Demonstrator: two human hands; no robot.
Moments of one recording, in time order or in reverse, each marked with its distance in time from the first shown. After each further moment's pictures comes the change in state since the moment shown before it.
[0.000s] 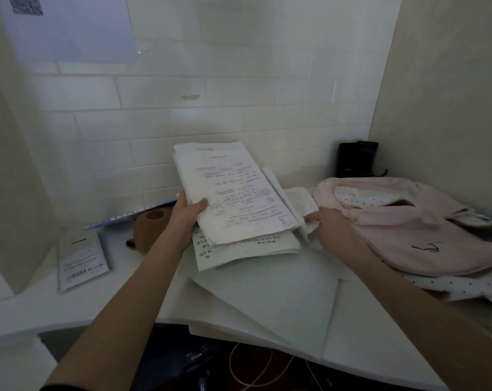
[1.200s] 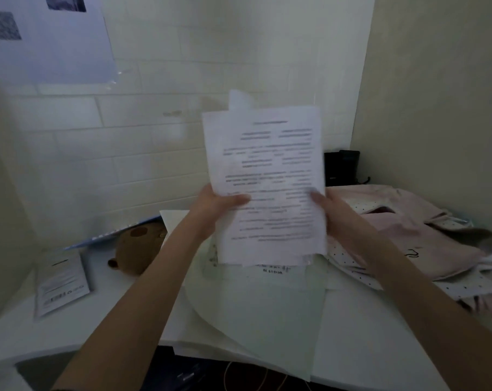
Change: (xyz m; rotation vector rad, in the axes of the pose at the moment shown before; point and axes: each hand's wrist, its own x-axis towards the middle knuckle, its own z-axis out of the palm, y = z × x) left_hand -0.011 0.031 0.079 0.128 -0.370 0.168; right_hand 0.000 0.011 -0.055 1.059 -0.205 0.040
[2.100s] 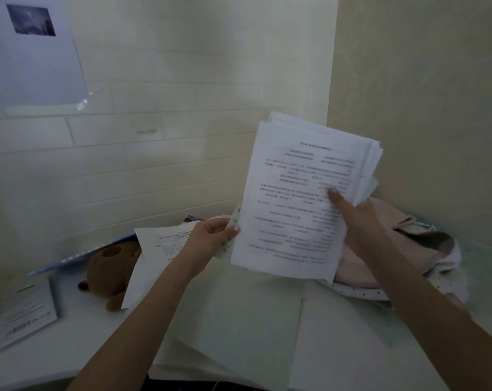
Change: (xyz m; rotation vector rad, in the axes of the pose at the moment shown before) left_hand -0.012 -0.034 0.028 0.097 -0.038 -0.064; right_hand -0.039 -0.028 -0.039 0.252 0.363 -0.343
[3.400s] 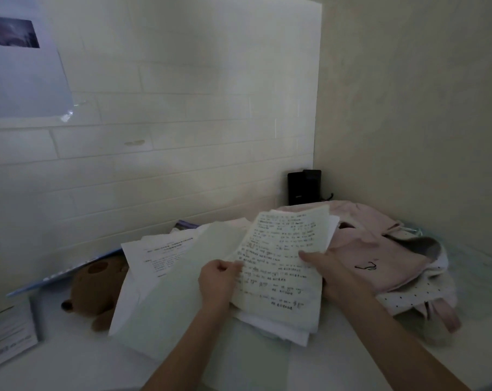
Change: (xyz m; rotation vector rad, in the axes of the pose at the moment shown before) left_hand -0.011 -0.053 0.054 0.325 0.504 -0.148; right_hand -0.019 0.077 -0.008 0.034 0.068 0.501
